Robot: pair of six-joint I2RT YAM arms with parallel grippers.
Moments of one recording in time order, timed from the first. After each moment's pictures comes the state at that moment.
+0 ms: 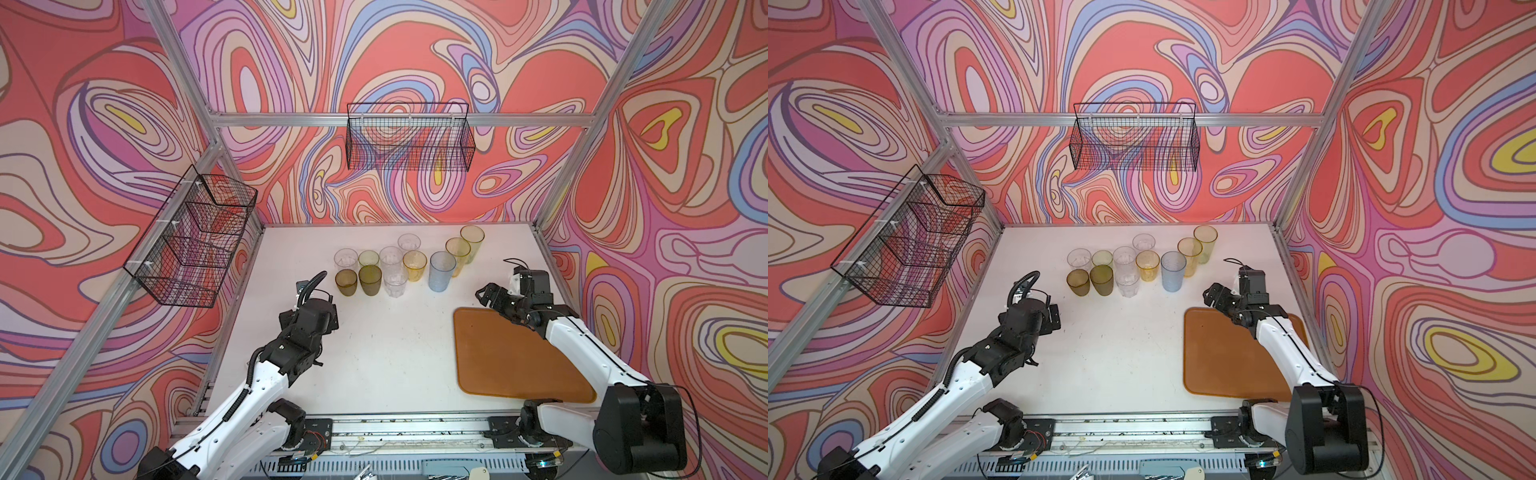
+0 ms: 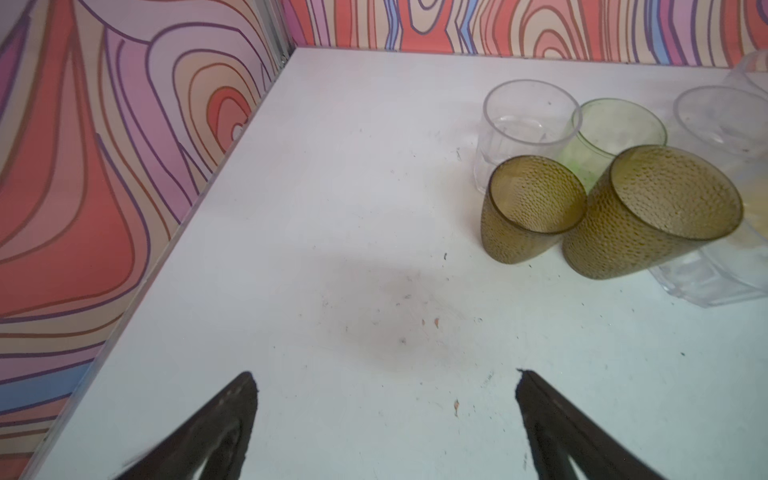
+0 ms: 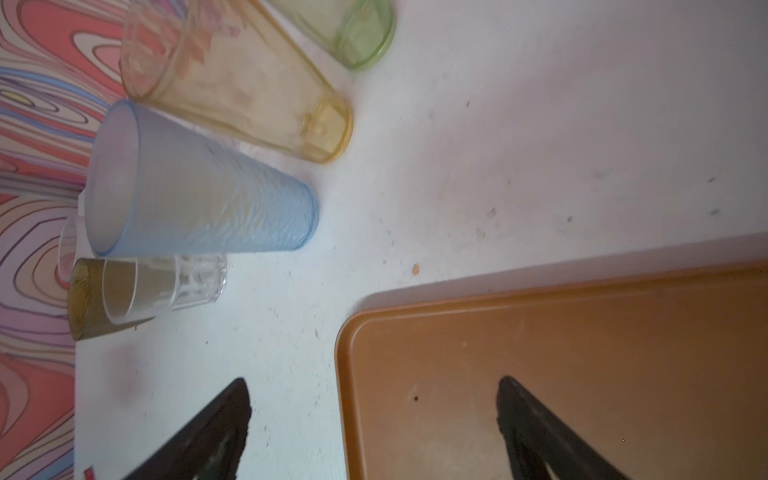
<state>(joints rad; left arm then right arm) -0.47 0.86 0.59 -0.45 -0.58 -0.42 0.02 1.22 0.73 -0.38 -0.32 0.54</state>
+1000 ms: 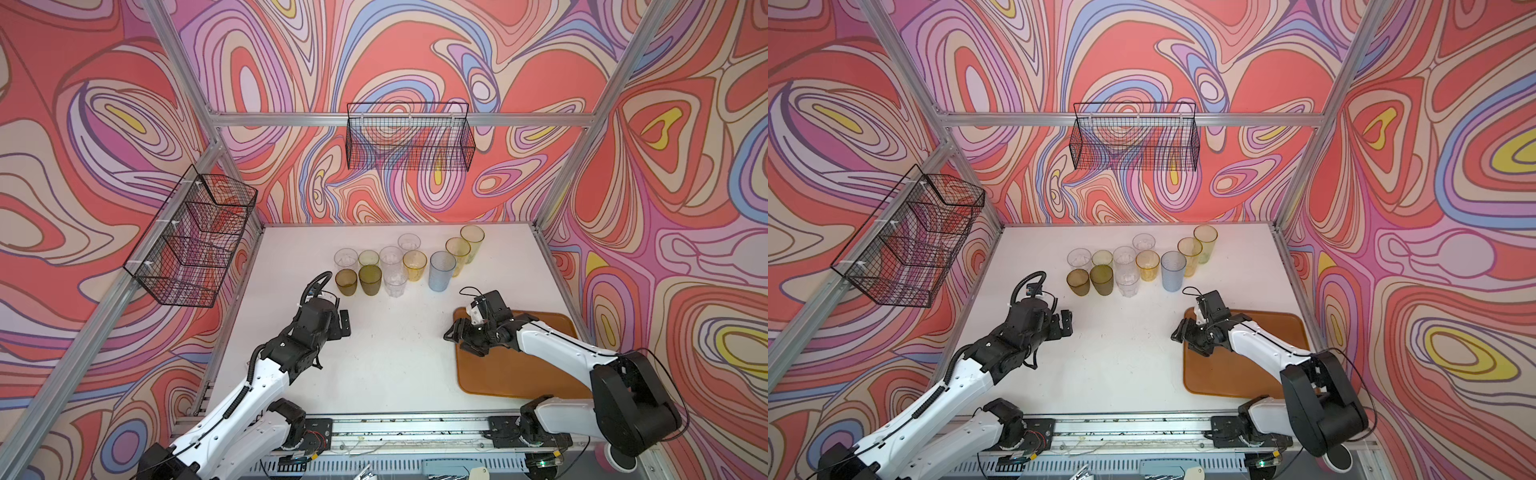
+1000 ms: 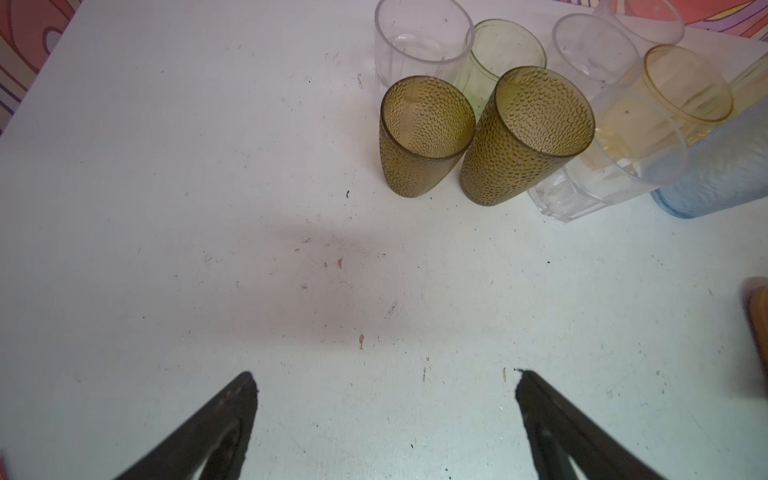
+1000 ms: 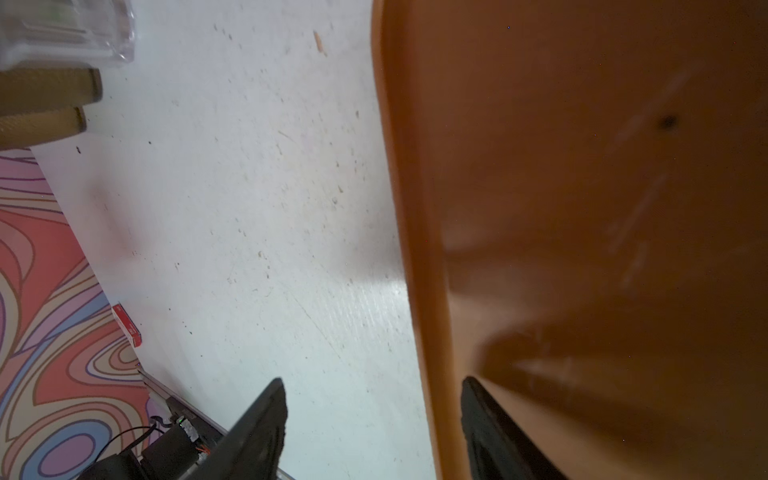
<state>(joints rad) -0.47 0.87 0.60 -0.49 -0.30 -0.49 0.39 1.34 0.61 -0.40 -0.40 0.80</state>
